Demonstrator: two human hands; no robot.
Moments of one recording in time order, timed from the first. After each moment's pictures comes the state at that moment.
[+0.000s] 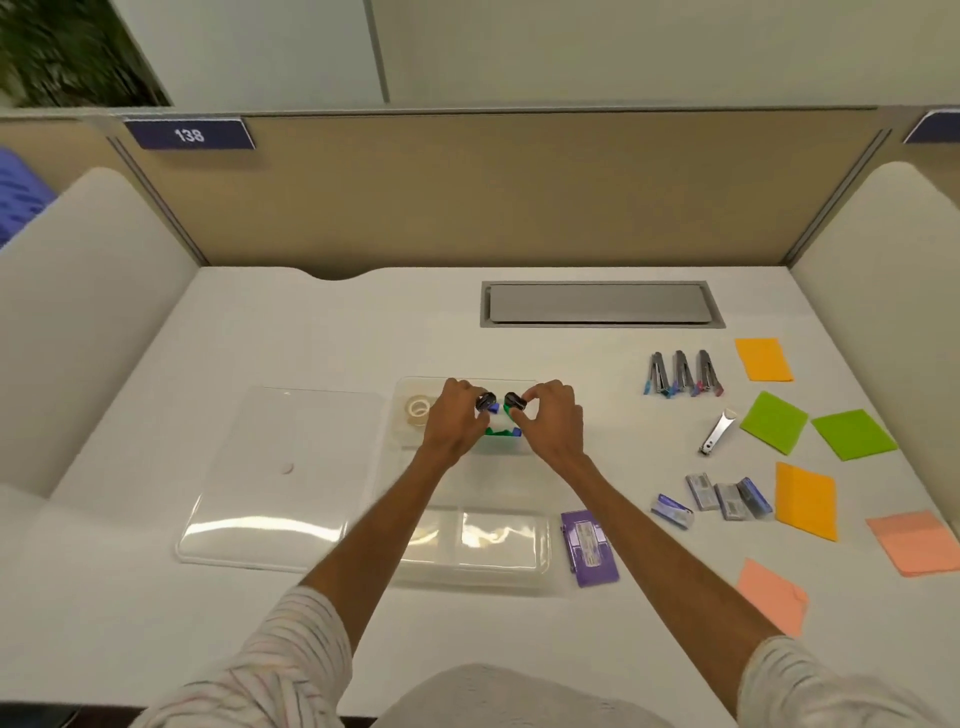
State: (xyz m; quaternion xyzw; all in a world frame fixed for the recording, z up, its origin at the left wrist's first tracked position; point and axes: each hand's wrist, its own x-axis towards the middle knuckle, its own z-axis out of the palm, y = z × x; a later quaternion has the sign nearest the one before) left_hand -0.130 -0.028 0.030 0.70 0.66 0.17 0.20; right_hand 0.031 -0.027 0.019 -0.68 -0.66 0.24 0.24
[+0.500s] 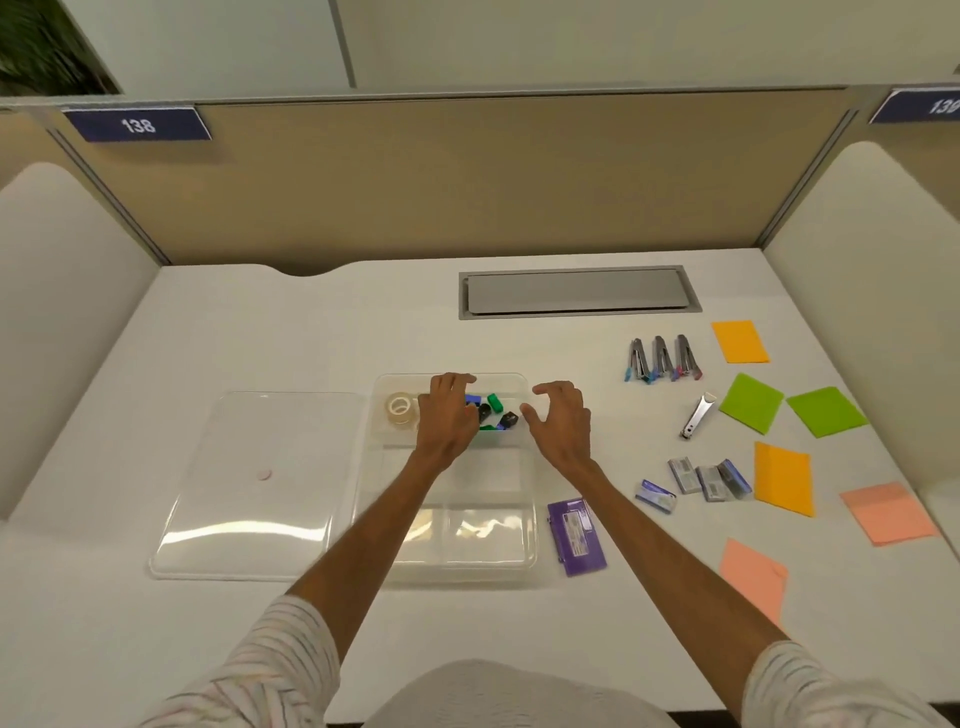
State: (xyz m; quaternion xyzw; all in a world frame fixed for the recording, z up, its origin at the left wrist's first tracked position) left_hand -0.117 -0.028 0.019 0.70 0.67 0.19 0.18; right_hand 0.060 -0.037 0.006 -0.69 -0.62 0.23 0.28
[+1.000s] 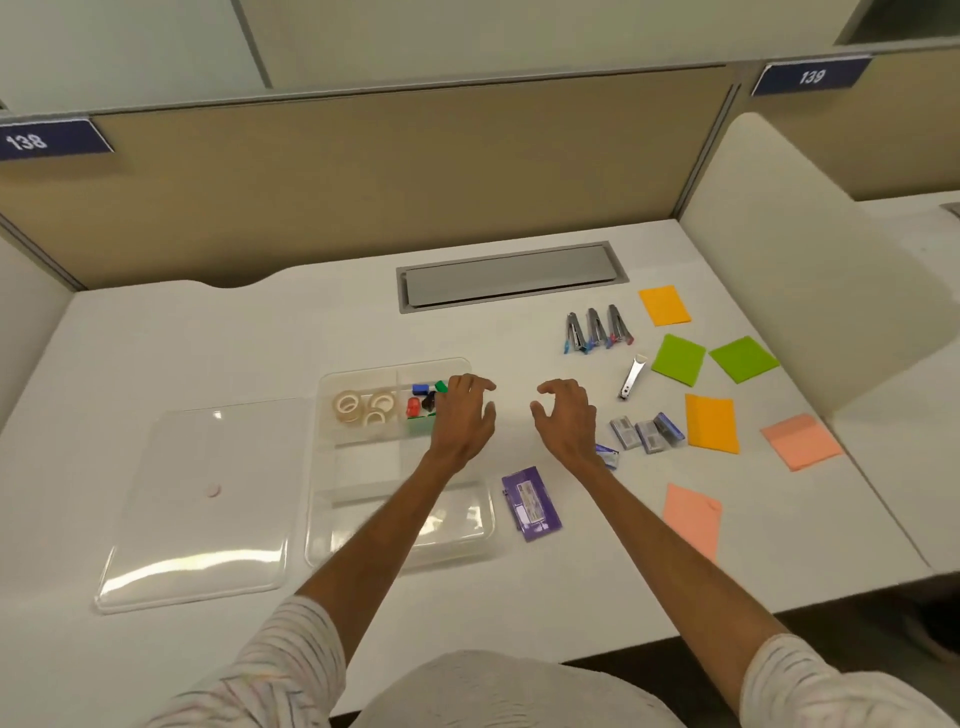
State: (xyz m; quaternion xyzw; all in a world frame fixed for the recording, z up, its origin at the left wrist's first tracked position) left_hand -0.038 -0.057 0.016 0.78 0.58 0.17 0.17; right_hand 0.127 -0.082 0.007 -0.75 -0.57 0.21 0.27
